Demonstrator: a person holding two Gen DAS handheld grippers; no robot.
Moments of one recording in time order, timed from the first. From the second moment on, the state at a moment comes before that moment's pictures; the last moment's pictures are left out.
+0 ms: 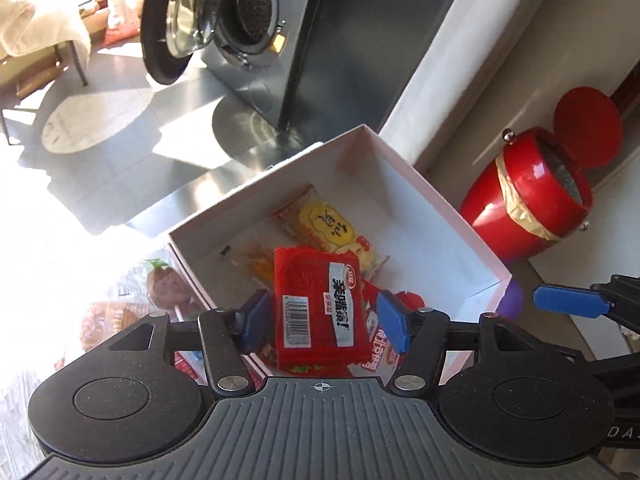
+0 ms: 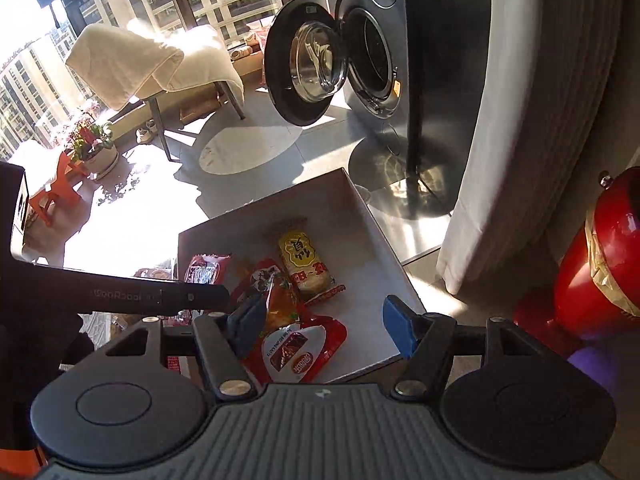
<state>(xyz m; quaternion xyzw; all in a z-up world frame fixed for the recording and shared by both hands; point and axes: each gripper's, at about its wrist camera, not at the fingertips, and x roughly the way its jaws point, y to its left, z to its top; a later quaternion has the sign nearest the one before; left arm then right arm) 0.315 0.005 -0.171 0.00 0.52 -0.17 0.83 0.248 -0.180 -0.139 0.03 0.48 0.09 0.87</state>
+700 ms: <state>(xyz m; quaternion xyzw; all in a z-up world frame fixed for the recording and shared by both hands) 0.375 0.115 -0.219 -0.12 0.52 -0.08 0.84 0.181 -0.152 -0.201 0.00 0.56 0.07 0.82</state>
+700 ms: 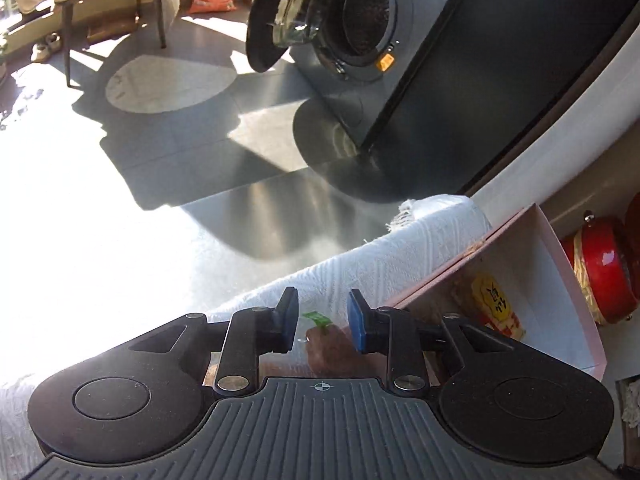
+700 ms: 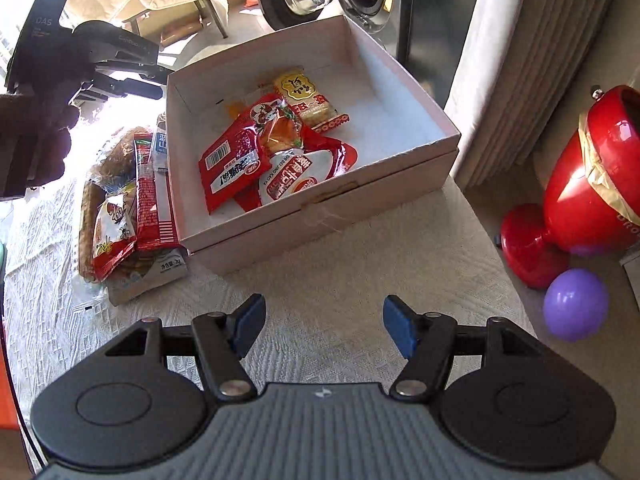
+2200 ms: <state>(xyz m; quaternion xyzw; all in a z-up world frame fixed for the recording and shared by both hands) 0.101 0.149 -0.213 -0.14 0.56 -0.08 0.81 0.200 -0.012 -0.231 -0.03 0.58 0.17 0.79</state>
